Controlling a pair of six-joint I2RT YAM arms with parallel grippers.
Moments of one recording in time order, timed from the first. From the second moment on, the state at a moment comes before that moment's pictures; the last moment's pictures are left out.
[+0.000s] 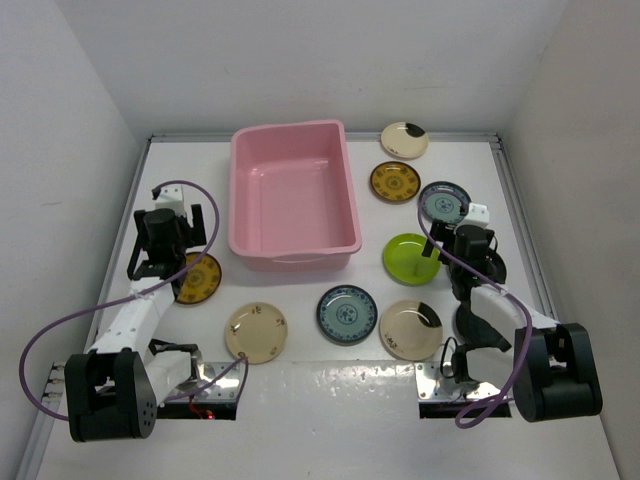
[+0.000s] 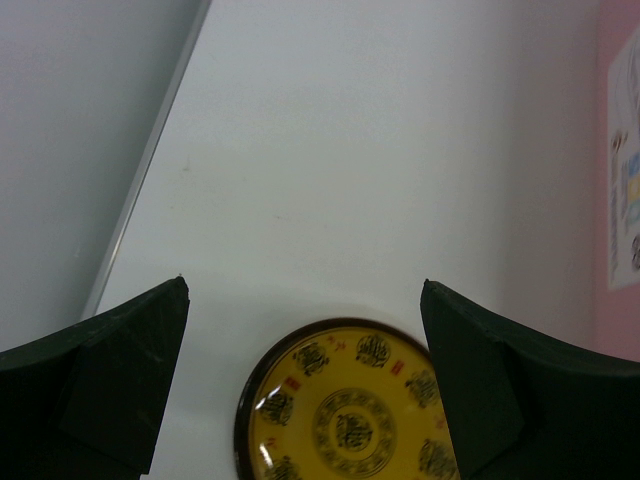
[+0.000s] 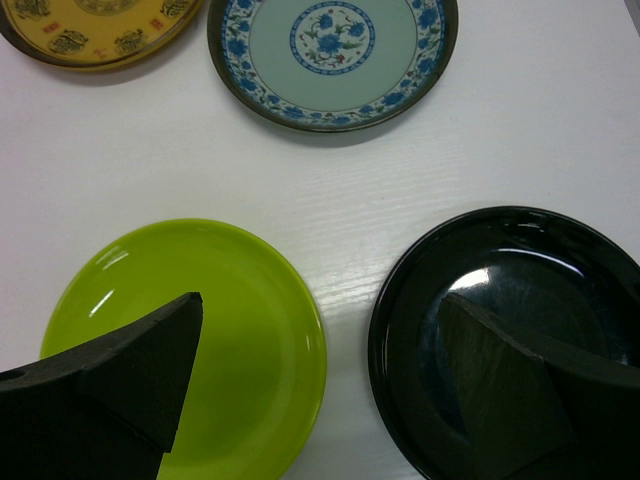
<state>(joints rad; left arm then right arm) 0.07 1.02 0.53 0.13 -0.28 0.00 0.05 1.15 0.30 0.35 0.23 0.18</state>
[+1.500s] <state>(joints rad) 0.66 1.94 1.34 -0.93 0.56 0.57 0.36 1.14 0.48 0.15 0.10 0.18</state>
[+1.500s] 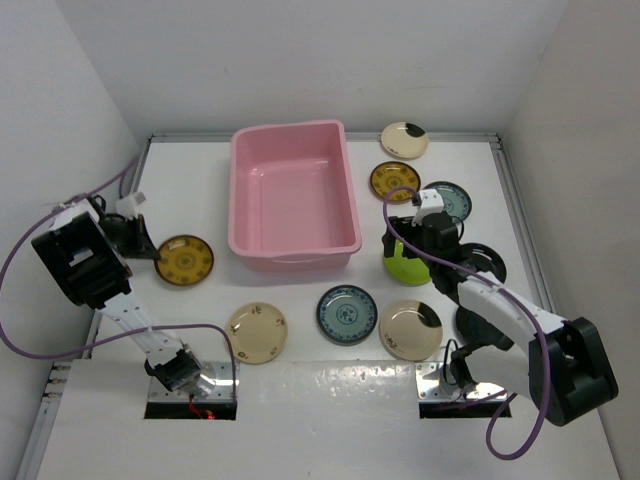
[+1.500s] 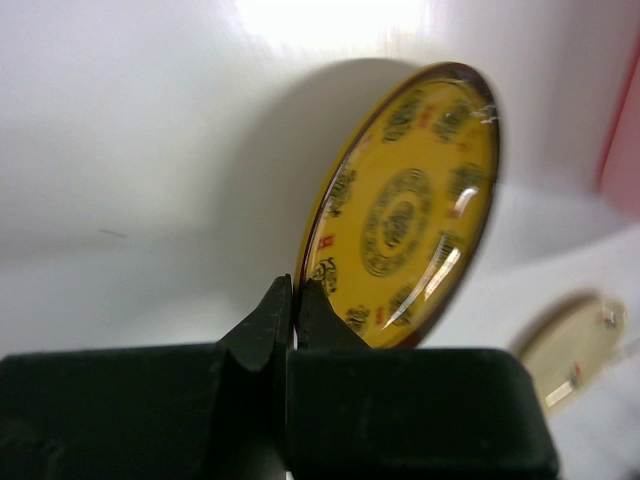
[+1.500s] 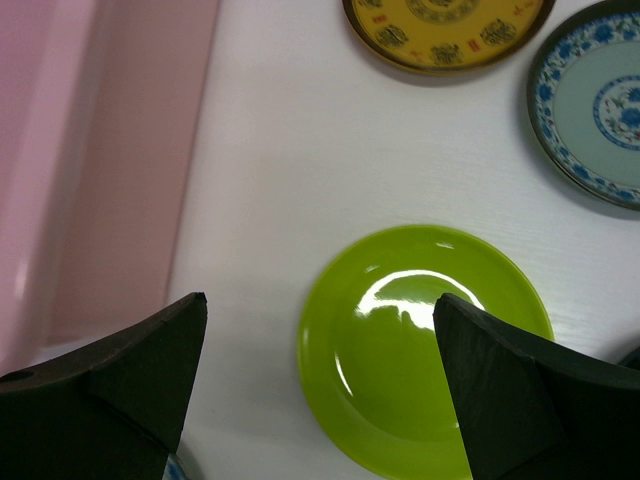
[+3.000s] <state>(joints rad) -0.15 2.25 1.91 -0.63 0.44 -0.06 0.32 1.35 0.75 0.00 0.27 0.43</state>
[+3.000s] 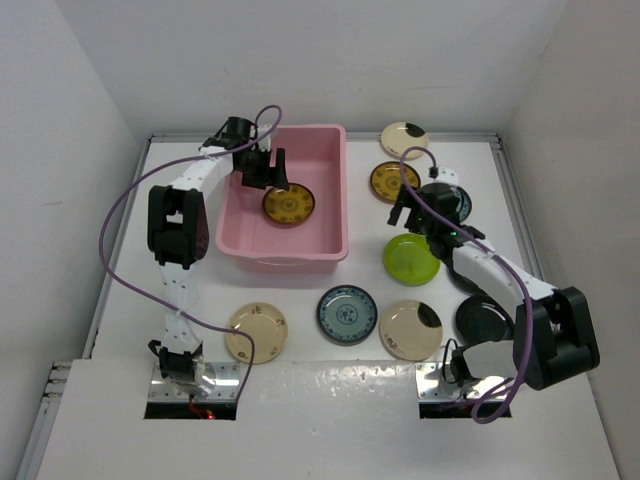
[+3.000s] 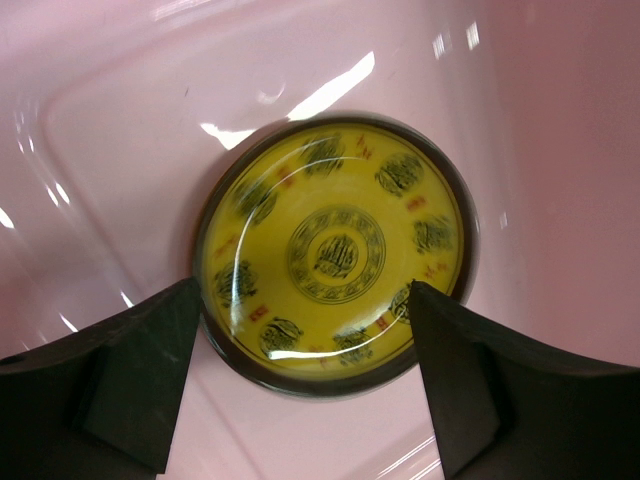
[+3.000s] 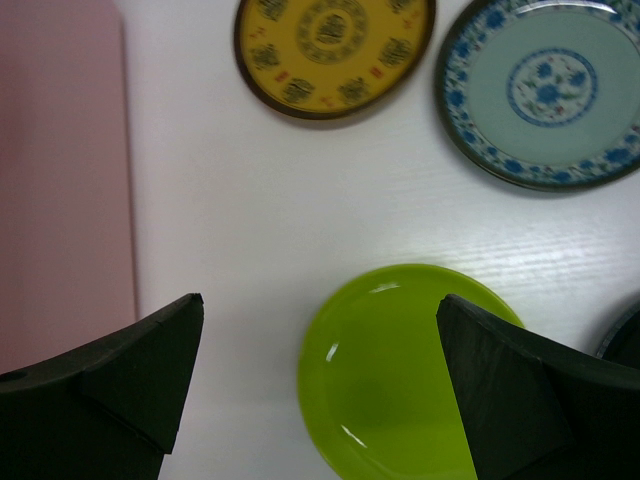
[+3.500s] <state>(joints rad) -0.11 1.88 1.95 -0.62 0.40 0.00 0.00 1.29 0.52 -0.31 -0.06 0.67</state>
